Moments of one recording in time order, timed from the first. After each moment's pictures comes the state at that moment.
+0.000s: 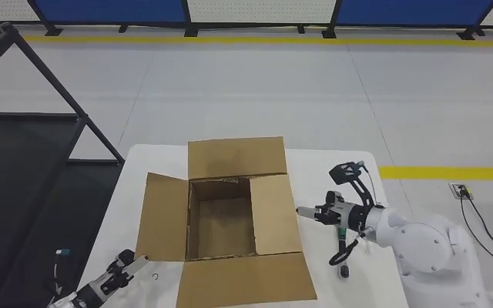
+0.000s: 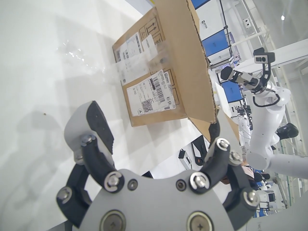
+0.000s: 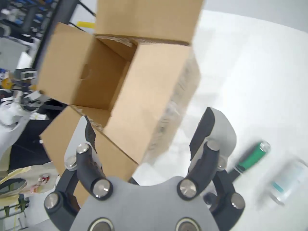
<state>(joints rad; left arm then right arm) 1.79 -0.94 -1.85 -1.84 0.01 -0.47 -0.56 -1.01 -1.21 1.49 -1.91 -0.68 -0.02 1.22</state>
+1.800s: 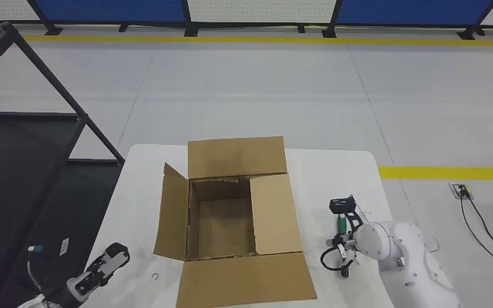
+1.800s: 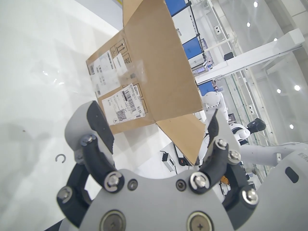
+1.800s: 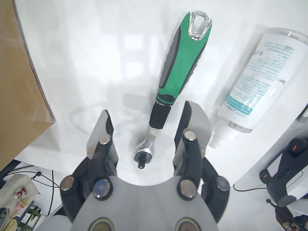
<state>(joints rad) 1.79 -0.94 -1.97 -1.86 -0.24 -0.54 -0.72 -0.96 -1.18 1.32 -1.55 -1.08 0.12 1.39</state>
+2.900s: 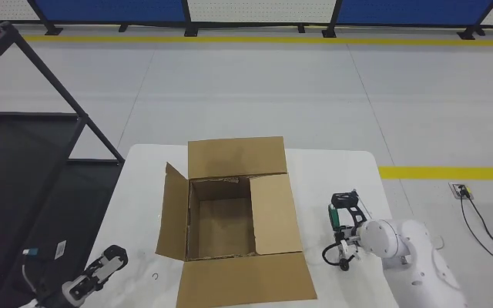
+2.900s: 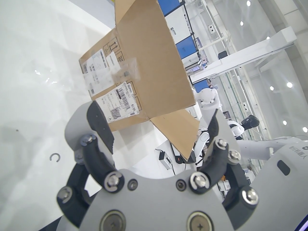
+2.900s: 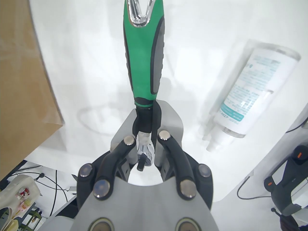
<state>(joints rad) 1.81 -0.95 -1.99 -1.86 -0.29 -0.57 -0.76 -0.97 -1.17 1.36 -1.63 -1.03 0.11 1.35</state>
